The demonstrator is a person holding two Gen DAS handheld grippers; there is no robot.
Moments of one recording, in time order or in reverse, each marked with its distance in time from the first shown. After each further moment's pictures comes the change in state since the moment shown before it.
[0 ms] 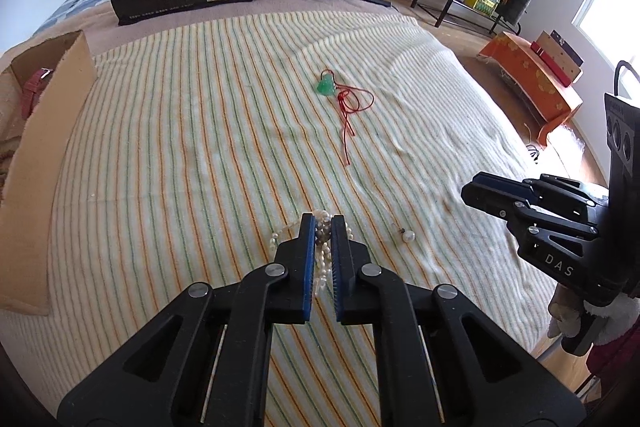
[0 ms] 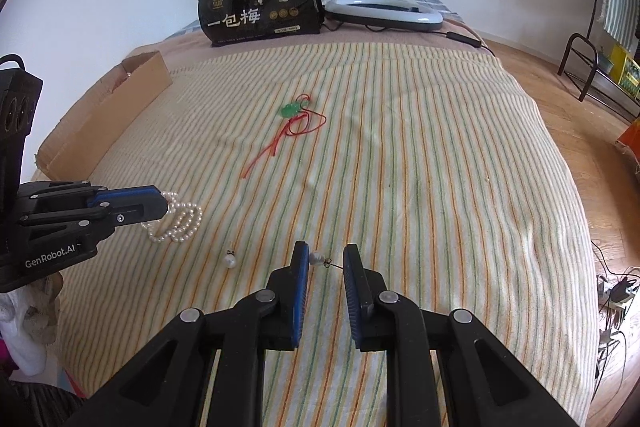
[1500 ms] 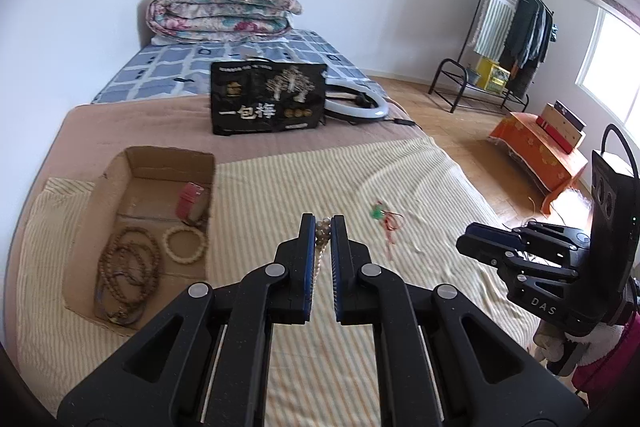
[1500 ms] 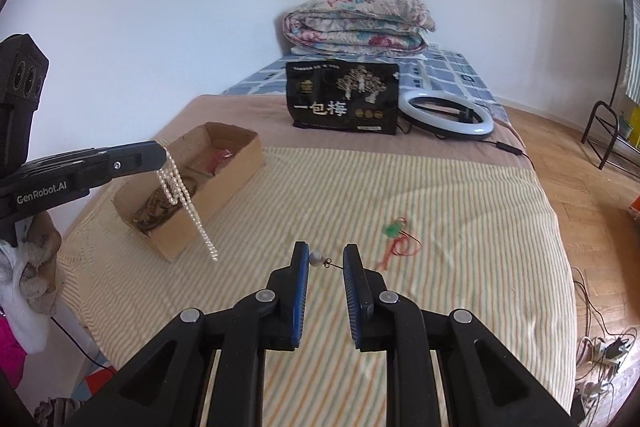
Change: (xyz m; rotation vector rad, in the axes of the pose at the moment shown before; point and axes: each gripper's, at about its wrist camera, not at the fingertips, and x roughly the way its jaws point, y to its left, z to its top) left arm -0.176 0.073 0.038 -0.054 -0.296 0.074; right arm -0.089 0.106 0.066 -0.118 -0.183 0.089
